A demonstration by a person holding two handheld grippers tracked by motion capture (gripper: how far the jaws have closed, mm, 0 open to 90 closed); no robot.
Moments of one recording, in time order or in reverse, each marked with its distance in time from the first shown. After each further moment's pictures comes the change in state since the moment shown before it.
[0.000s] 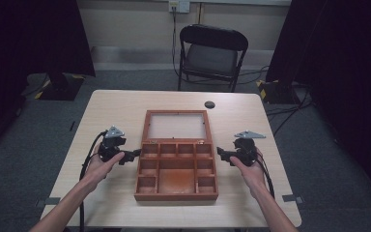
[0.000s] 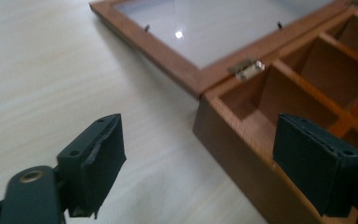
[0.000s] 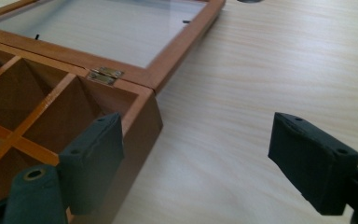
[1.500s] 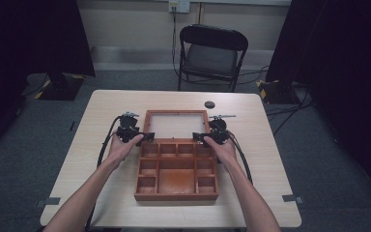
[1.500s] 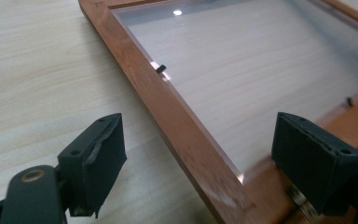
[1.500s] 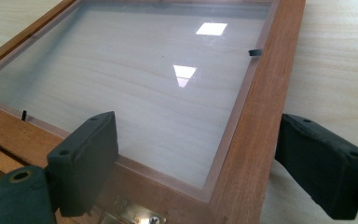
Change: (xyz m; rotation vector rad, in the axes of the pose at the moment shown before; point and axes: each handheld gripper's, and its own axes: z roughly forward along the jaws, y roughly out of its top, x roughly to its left) left arm 0.021 0.040 0.077 0.098 -0.045 -0.205; right arm 0.023 0.048 0.100 0.113 0.110 0.148
